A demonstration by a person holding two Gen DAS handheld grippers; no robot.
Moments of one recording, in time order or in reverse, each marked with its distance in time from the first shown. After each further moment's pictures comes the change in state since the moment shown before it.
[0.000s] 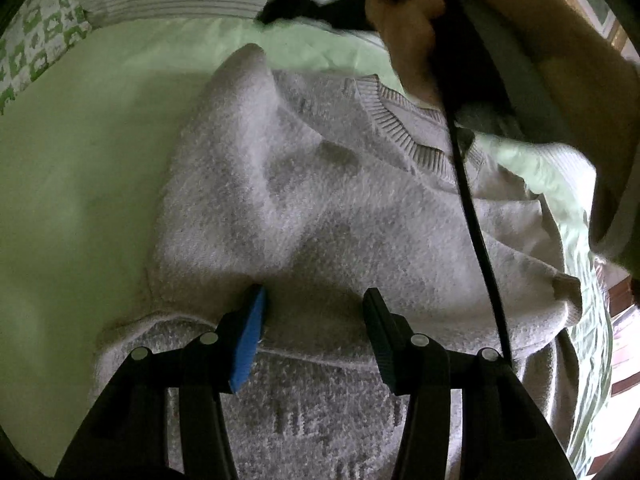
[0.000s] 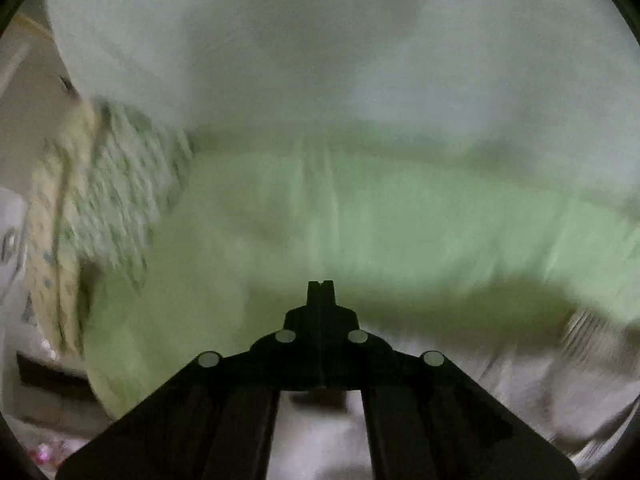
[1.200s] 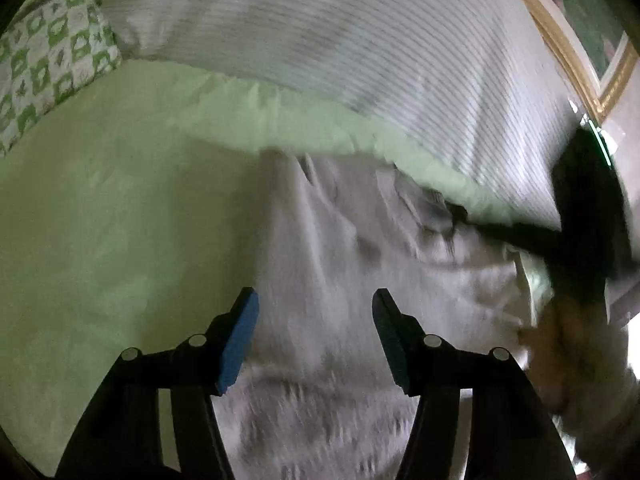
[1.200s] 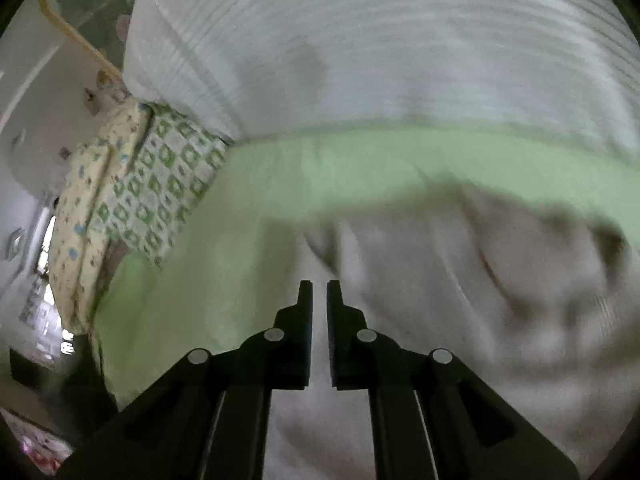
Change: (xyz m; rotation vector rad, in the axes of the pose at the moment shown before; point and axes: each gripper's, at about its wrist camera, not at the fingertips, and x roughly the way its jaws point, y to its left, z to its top) left arm -0.046 0.045 0.063 -0.065 -0.096 -0.066; right arm -0.095 -0.013 -0.117 -0.017 -0.054 -0.026
